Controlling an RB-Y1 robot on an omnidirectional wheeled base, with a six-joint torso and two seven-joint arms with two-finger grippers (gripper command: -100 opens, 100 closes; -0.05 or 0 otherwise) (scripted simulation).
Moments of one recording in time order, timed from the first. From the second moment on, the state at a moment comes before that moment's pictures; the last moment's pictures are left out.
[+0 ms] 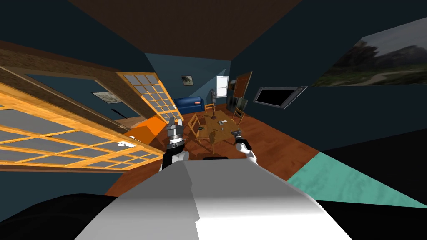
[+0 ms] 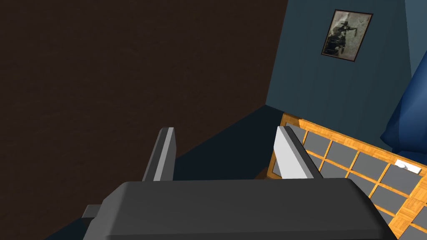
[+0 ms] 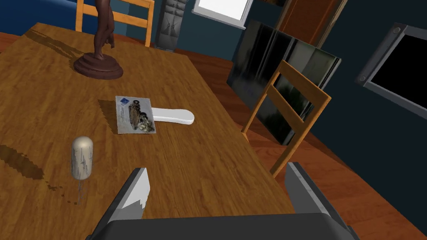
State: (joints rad) left arm 0.53 -0.03 -0.07 -2.37 0.04 -0.41 -0.06; right arm 0.15 -0.17 0.00 -1.52 -0.68 -0.10 -0.71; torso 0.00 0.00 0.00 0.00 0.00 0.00
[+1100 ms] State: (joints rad) left arm 0.53 -0.03 -0.07 -2.37 0.04 -0.41 -0.06; right arm -0.01 -0.16 0.02 -1.22 -0.90 0.00 -0.94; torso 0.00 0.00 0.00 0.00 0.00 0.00
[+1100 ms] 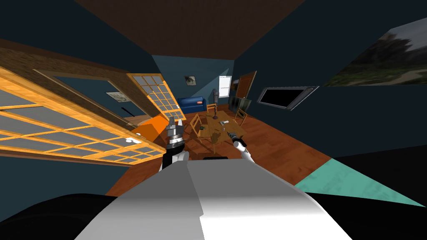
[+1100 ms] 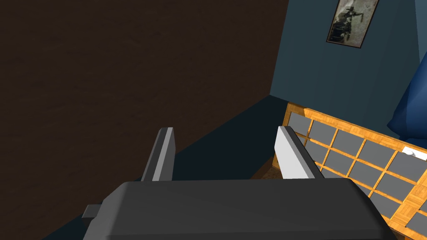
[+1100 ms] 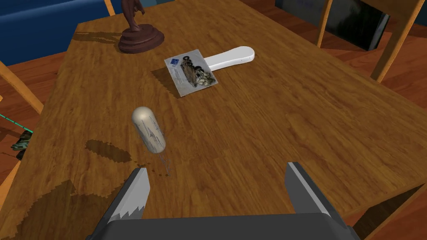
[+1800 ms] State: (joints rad) left arm 0.53 -0.03 -0.07 -2.37 0.04 -0.41 -0.06; right arm -0.13 -0.14 0.04 -1.00 -1.05 0.06 -1.10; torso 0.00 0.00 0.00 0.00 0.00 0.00
